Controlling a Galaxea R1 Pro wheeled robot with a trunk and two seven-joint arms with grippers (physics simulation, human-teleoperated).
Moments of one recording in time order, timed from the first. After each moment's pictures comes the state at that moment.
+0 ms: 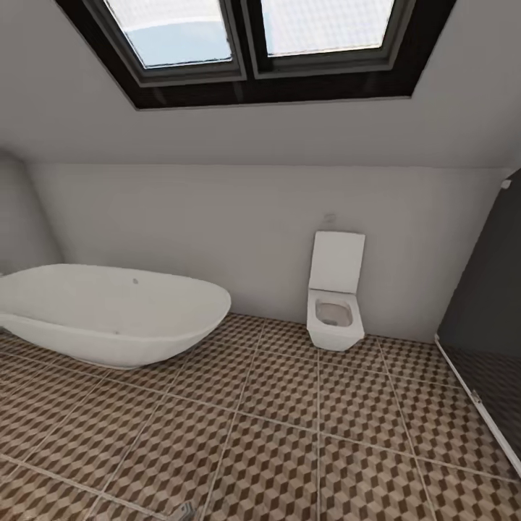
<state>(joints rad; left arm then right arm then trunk) -0.47 -0.10 -0.70 0.00 1.36 0.00 0.12 -0.50 -0.06 2.29 -0.39 -2.27 -0.09 -0.08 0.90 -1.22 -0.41</state>
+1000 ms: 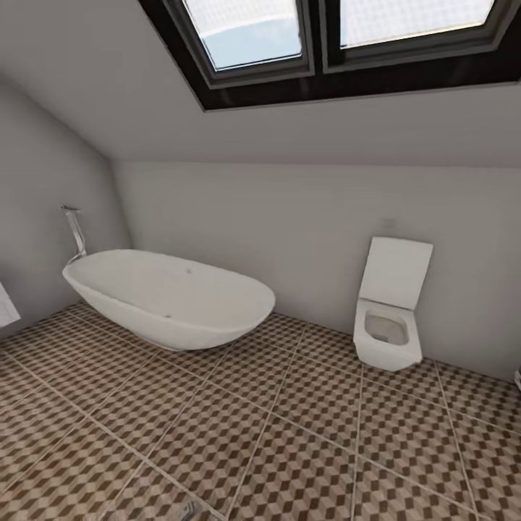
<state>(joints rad) -0.47 -0.11 -0.70 0.00 1.36 0.00 0.12 -0.48 -0.05 2.29 -0.39 -2.27 -0.14 -0.08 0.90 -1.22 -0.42</state>
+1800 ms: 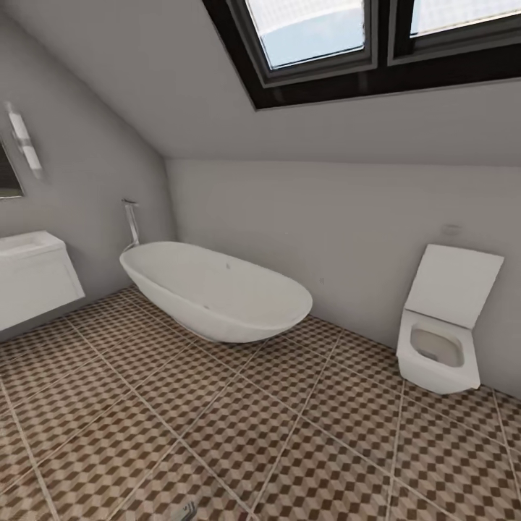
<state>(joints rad) -0.47 -0.11 -0.70 0.00 1.36 0.00 0.12 -0.48 -0.05 2.29 -0.40 -2.27 -0.15 -0.08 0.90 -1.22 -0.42</state>
